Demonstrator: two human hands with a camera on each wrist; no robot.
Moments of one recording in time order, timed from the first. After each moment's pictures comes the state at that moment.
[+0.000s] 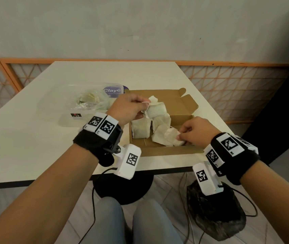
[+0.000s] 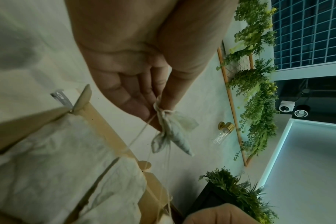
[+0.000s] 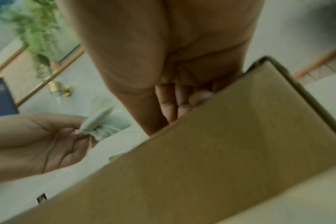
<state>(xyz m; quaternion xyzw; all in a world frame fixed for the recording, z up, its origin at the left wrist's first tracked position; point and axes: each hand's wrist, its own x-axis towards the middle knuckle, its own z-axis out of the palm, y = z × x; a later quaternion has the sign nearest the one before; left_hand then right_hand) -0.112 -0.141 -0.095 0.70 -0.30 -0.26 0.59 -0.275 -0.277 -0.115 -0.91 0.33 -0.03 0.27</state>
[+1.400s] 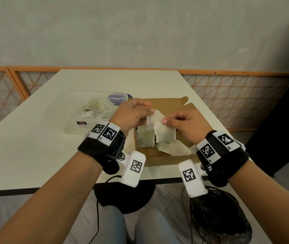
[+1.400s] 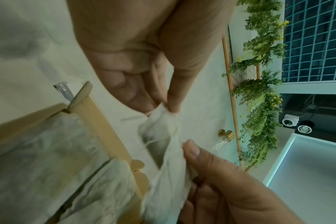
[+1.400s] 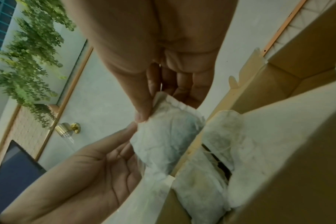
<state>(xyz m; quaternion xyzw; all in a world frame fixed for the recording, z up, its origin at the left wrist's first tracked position) -0.109 -0.138 -0.090 0.64 -0.27 -0.29 0.66 -0.240 -0.256 -0.099 -0.78 0.22 -0.23 0.54</state>
